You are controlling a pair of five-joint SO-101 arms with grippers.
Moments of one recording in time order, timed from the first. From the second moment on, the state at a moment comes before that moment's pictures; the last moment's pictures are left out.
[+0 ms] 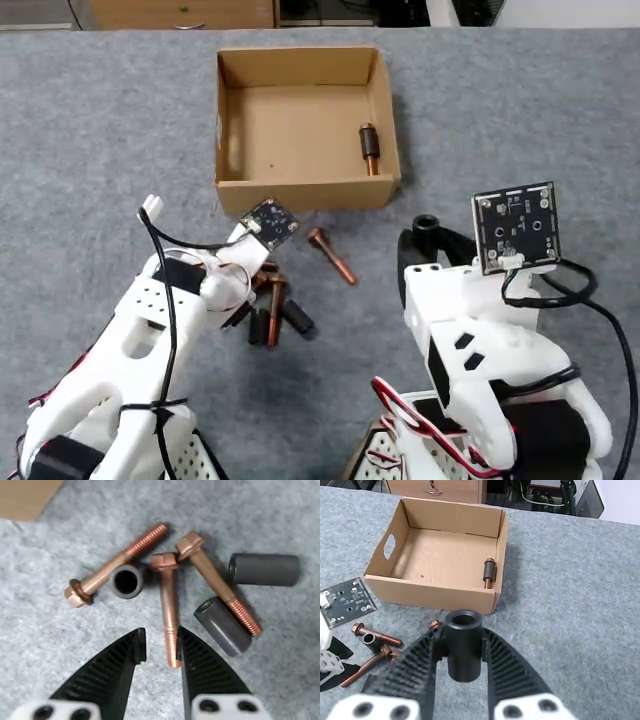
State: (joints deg) left arm 15.6 -32.6 57.8 53.3 -36.4; right arm -9.3 -69.3 24.1 87.4 -6.4
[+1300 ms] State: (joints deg) left arm 17.1 -11.3 56.4 37.6 -30.5; right arm -9.3 -69.3 24.3 87.4 -6.4
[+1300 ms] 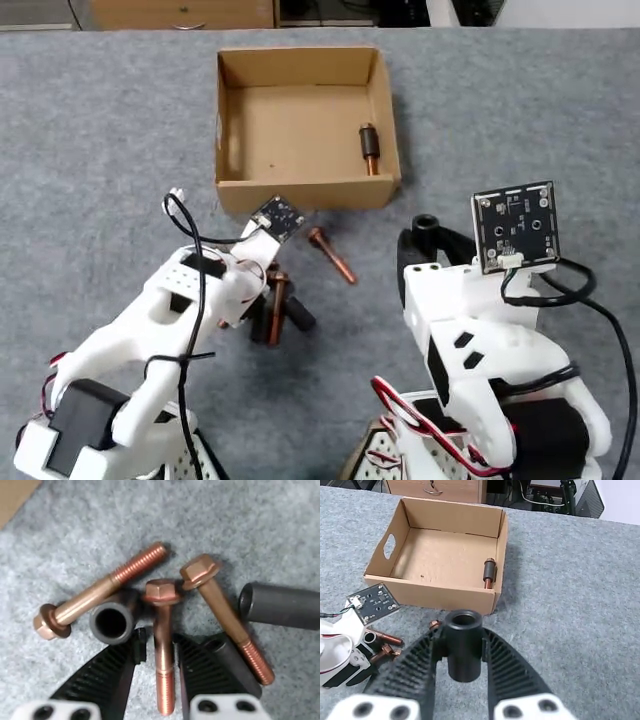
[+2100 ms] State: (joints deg) left arm 17.4 -25.6 38.6 70.4 -15.0; right arm -16.1 -69.1 27.7 87.4 -6.5
